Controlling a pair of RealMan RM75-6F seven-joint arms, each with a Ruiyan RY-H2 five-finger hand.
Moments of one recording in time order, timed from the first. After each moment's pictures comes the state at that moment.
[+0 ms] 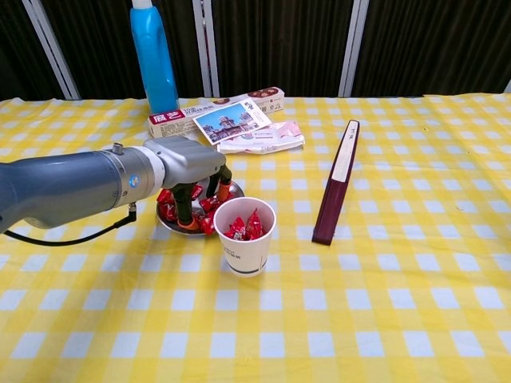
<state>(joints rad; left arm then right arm) -1.12 -1.71 -0.07 -1.42 0.55 0.93 0.87 0.13 -1.13 0.05 -1.68 -1.61 1.50 0.27</state>
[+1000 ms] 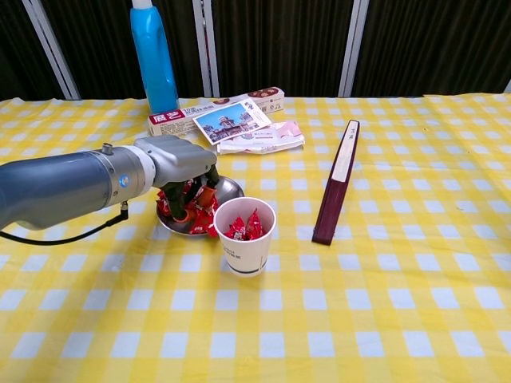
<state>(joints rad) -1.10 -1.70 -0.07 -1.41 0.59 0.95 0.85 0.13 -1.13 0.05 -1.67 -1.61 1.50 0.26</state>
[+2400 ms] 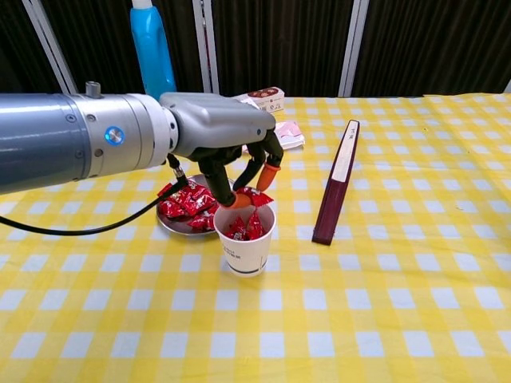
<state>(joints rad) -1.12 -1.52 -0.12 -1.83 0.74 0.98 0.82 0.12 -1.13 0.05 -1.67 -1.59 1.51 0.26</state>
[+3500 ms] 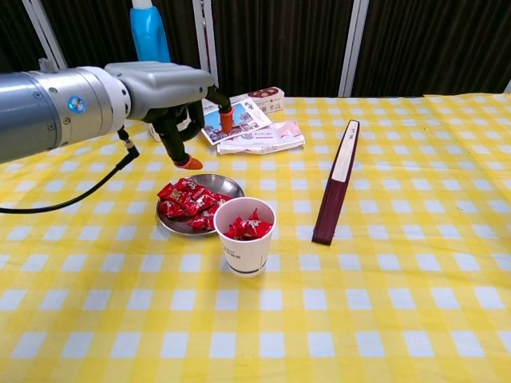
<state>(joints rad) -1.06 -1.50 -0.13 -1.72 0.73 1.10 0.74 0.12 -1.14 0.05 -1.67 -1.60 1.51 0.26</state>
